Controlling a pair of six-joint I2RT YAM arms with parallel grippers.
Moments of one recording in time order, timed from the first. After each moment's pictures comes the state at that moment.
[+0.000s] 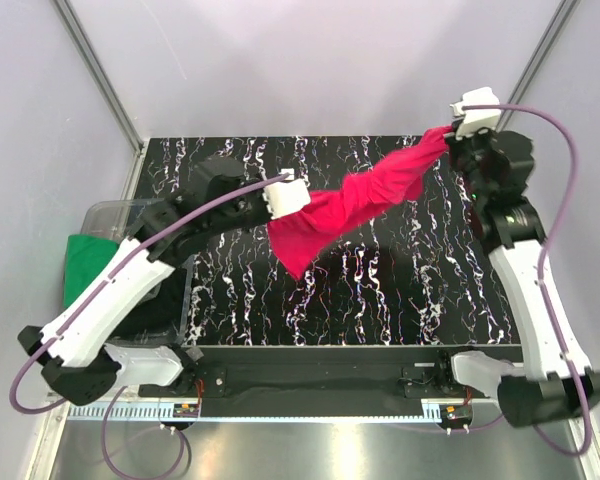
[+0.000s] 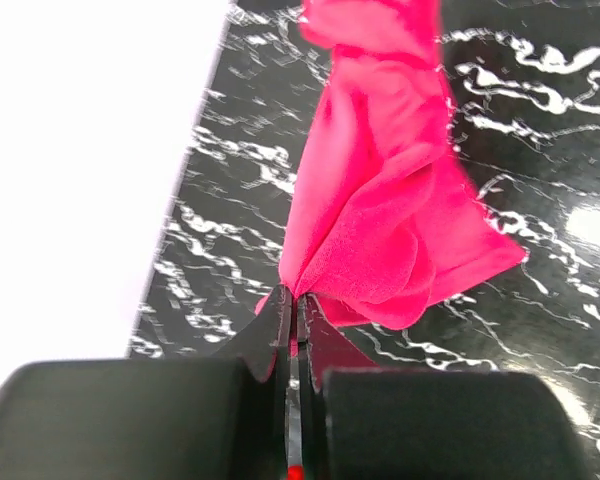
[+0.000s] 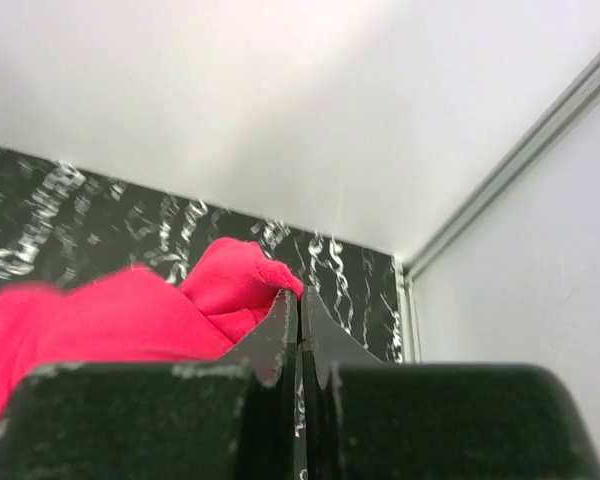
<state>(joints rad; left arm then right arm) -0.75 1.25 1.54 -0.82 0.03 0.68 0.14 1.16 1.34 -0.21 0.09 -0.32</state>
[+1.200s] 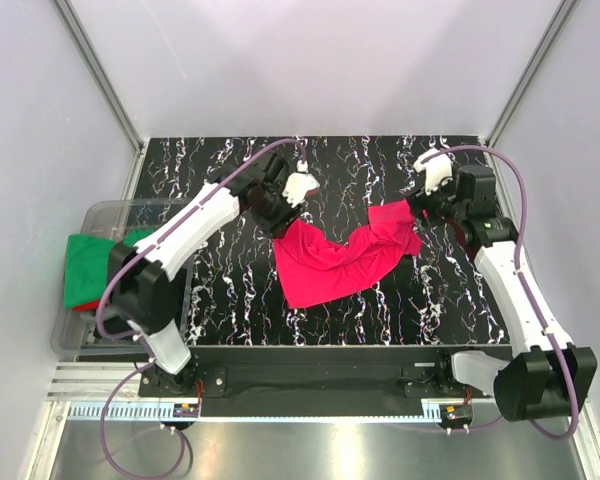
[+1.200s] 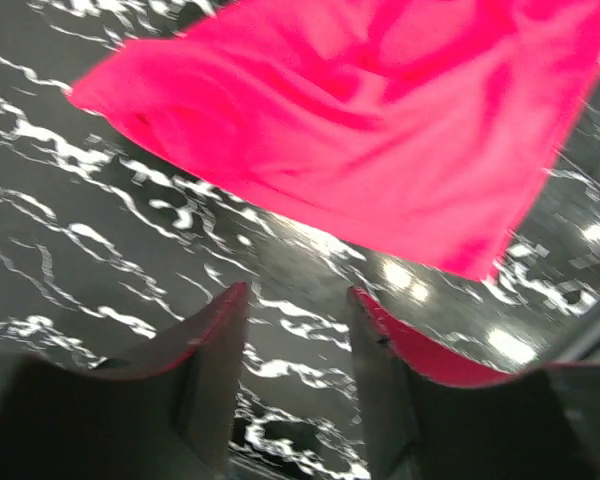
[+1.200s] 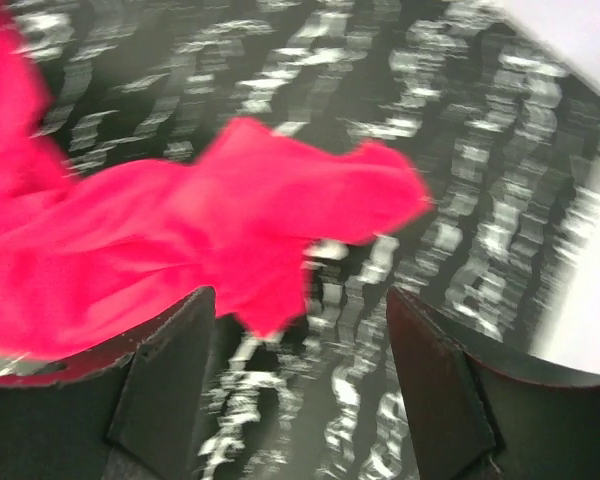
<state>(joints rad) -0.55 1.73 1.60 -0.95 0.20 0.38 0.08 1.18 1.05 -0.42 -0.19 -0.44</state>
